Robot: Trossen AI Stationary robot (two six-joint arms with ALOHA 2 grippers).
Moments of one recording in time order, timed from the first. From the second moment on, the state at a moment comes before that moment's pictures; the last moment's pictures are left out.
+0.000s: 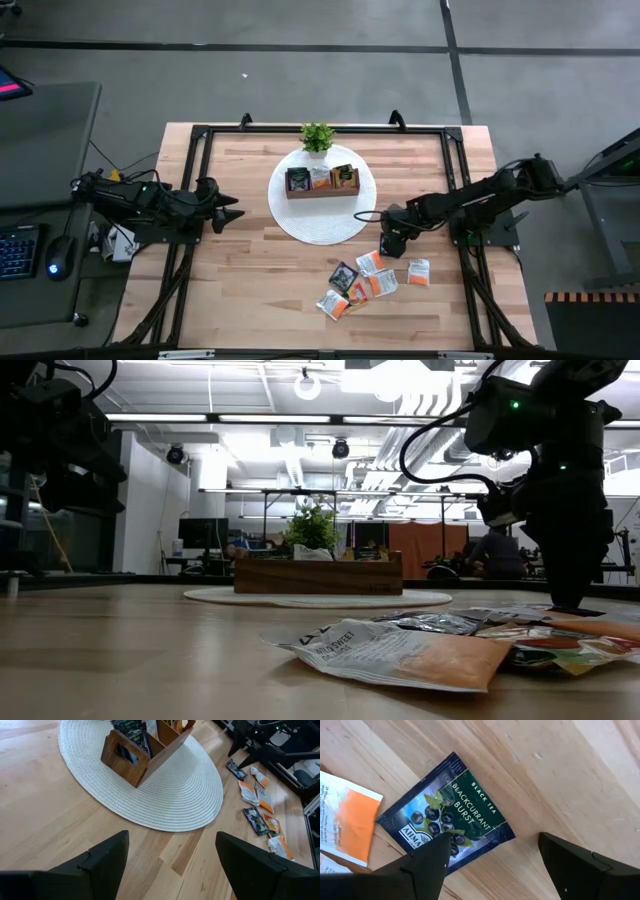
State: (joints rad) left arm -0.26 0.16 0.30 -0.69 -0.43 -0.82; right arm 0.12 1.46 0.62 -0.57 -0.06 0.91
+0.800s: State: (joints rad) left arm -0.26 0.16 0.30 -0.69 -0.43 -0.82; right arm 0.13 1.53 0.67 -0.64 -0.03 0.87
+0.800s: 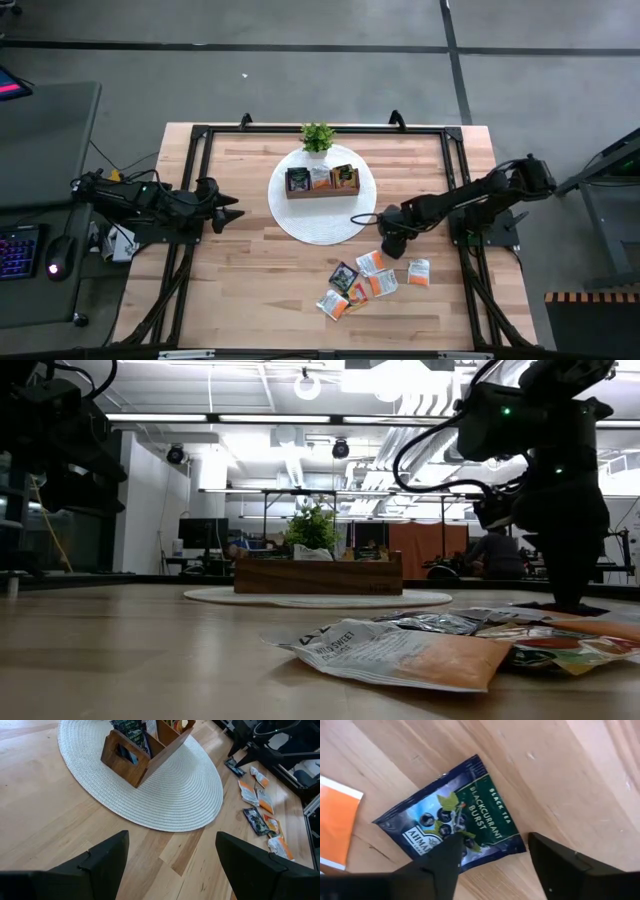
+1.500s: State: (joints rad) left arm -0.26 0.16 0.30 -0.69 -0.43 -0.82; right arm 0.13 1.53 0.67 -0.62 -0.01 0.90
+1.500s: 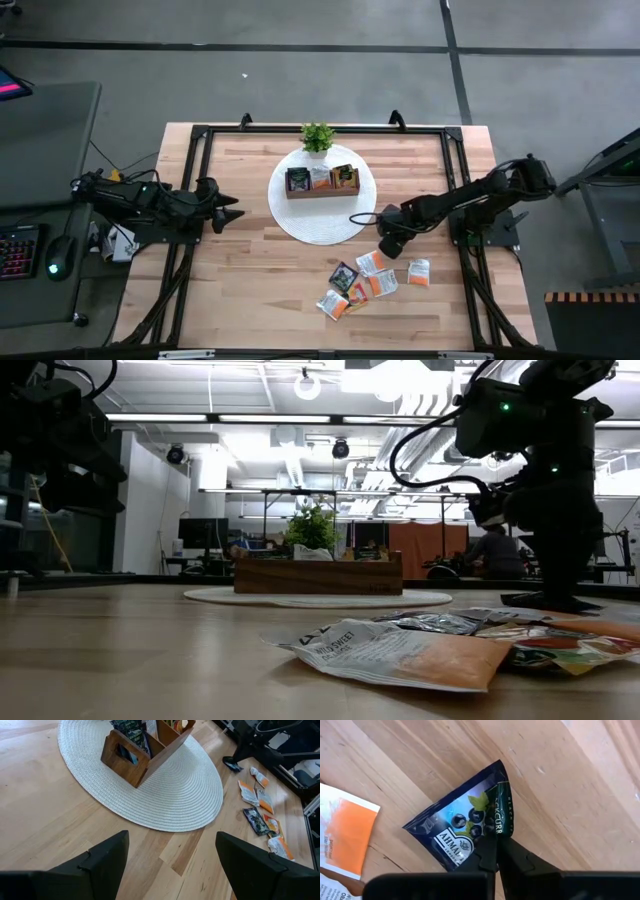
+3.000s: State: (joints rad) left arm -0.26 0.16 0.30 -0.69 -0.43 -0.82; right arm 0.01 1.72 1.33 -0.59 0.61 0.14
